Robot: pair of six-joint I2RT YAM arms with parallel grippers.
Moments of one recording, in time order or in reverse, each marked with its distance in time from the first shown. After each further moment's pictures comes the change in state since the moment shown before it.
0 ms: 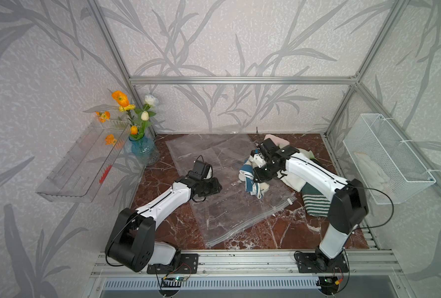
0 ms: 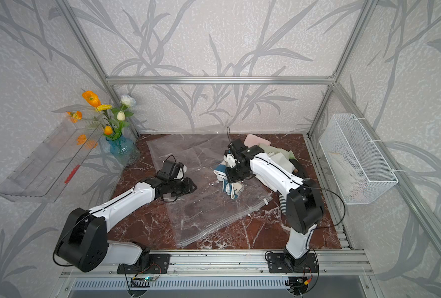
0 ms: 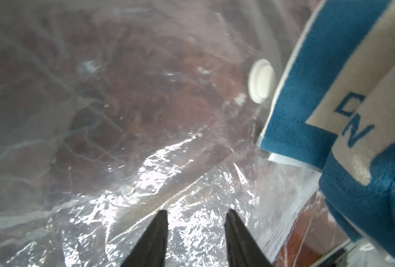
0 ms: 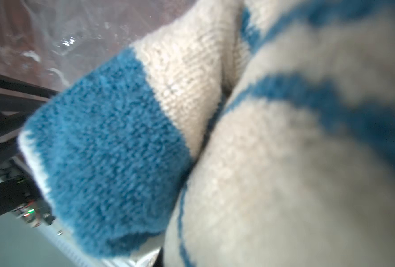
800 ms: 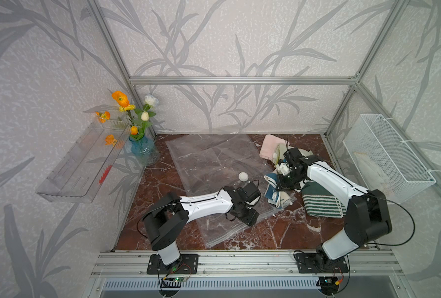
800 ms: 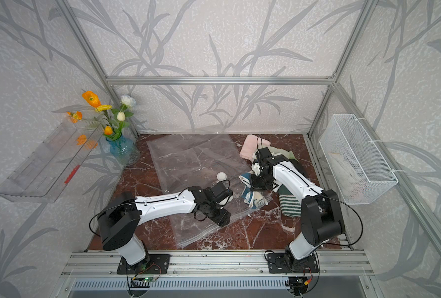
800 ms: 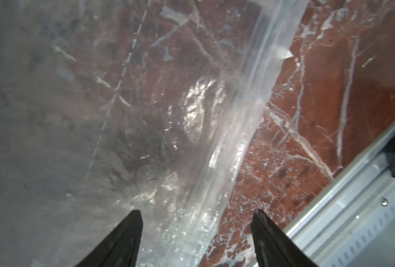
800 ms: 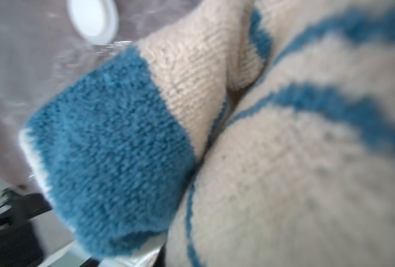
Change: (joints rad) left arm -0.533 0.345 0.201 -0.156 -0.100 0.208; right arm -0.203 -0.063 -0.263 -0.005 0.133 0.056
